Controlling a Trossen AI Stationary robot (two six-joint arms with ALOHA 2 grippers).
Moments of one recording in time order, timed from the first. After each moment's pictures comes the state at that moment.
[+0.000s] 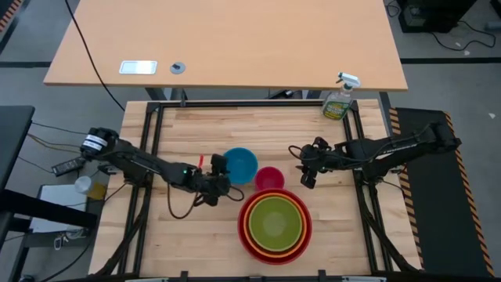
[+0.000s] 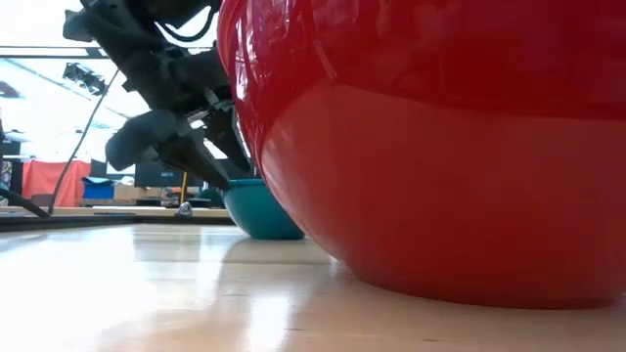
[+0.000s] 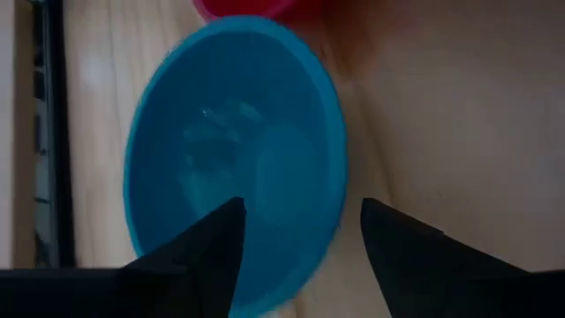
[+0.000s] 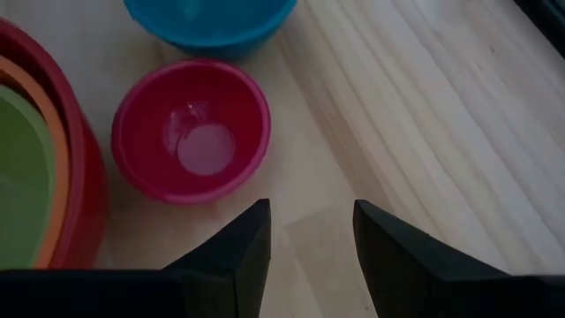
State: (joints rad) left arm -0.25 1.51 0.80 -0.25 -0.52 0.33; right arm 0.12 1.12 0.80 -0.64 0.32 0.44
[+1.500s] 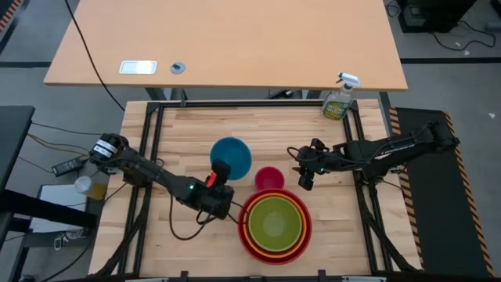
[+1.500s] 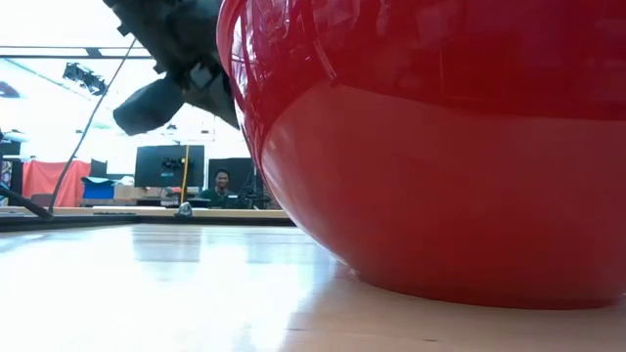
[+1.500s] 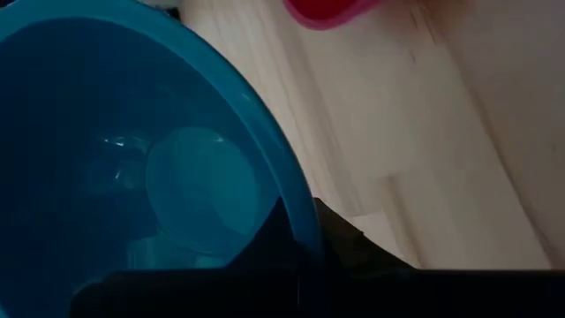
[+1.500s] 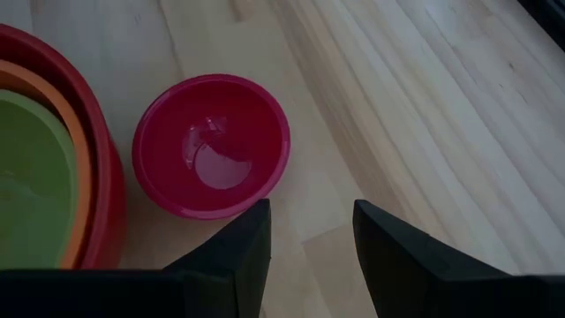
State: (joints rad) left arm -0.42 1.63 1.10 -0.67 -0.95 0.33; right arm 0.14 1.14 0.80 -0.58 0.32 0.43
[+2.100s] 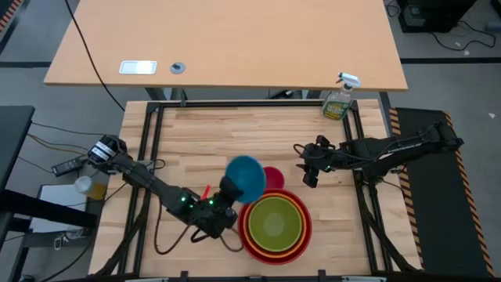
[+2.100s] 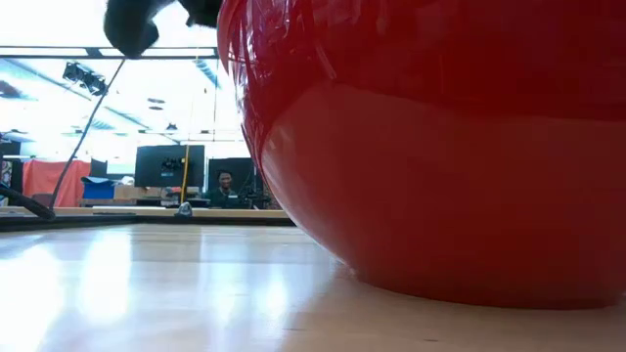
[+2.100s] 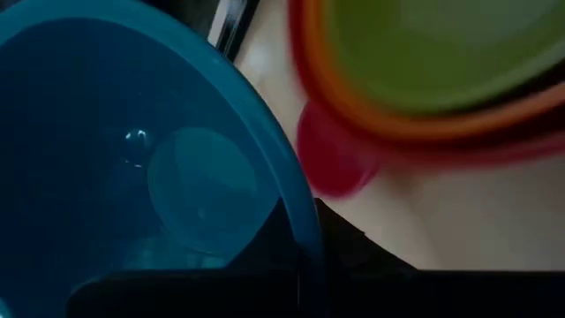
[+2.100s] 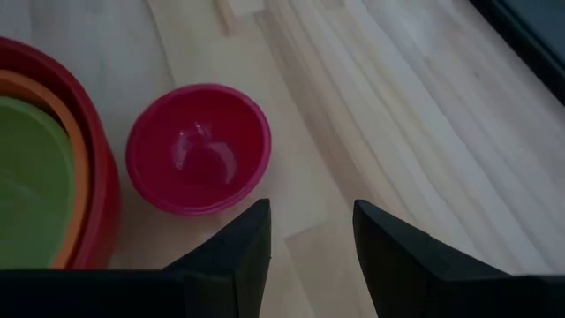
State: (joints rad) left arm -0.56 1.63 1.21 -0.40 -0.88 0.59; right arm 0.13 1.06 0.80 -0.64 0.35 0.42
